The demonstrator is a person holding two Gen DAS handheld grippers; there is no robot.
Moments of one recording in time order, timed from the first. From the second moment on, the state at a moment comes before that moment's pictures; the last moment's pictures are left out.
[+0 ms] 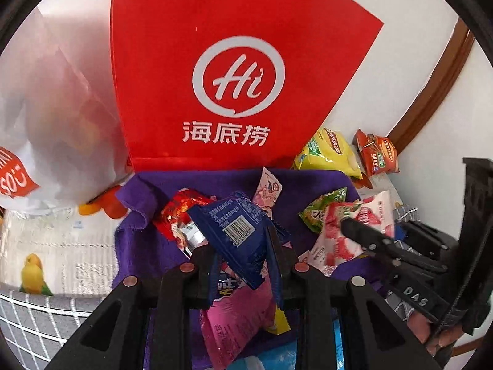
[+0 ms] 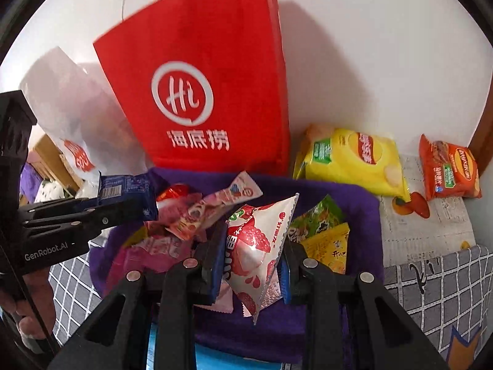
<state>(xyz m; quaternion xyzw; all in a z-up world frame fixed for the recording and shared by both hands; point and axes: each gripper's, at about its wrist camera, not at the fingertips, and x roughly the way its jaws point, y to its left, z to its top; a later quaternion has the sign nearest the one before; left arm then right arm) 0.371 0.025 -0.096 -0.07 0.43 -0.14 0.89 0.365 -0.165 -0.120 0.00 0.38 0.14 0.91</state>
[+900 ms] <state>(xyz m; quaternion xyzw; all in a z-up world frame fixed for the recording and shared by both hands) 0.379 0.007 -0.120 -0.06 0.46 -0.14 0.87 0.379 -0.164 -0.141 -0.03 0.42 0.12 0.90</state>
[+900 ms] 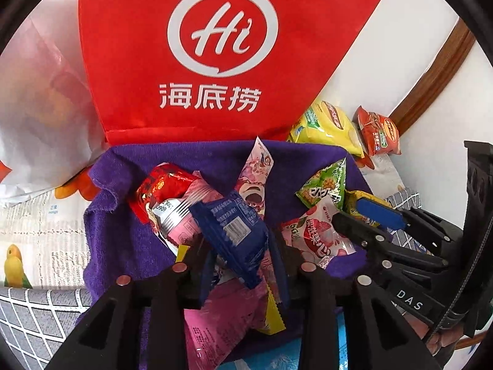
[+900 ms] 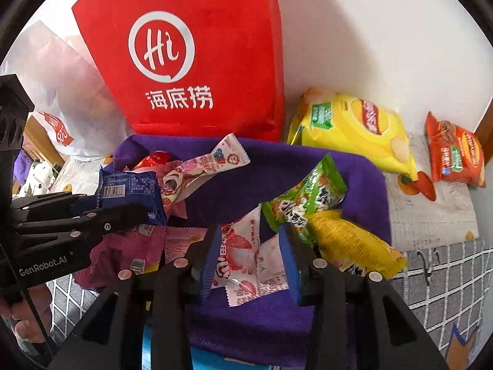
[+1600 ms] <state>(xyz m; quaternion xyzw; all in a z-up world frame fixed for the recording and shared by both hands) 0.278 0.009 -0.045 -0.04 0.40 -0.13 0.90 0.272 -0.179 -0.063 0.01 0.35 0.07 0.93</state>
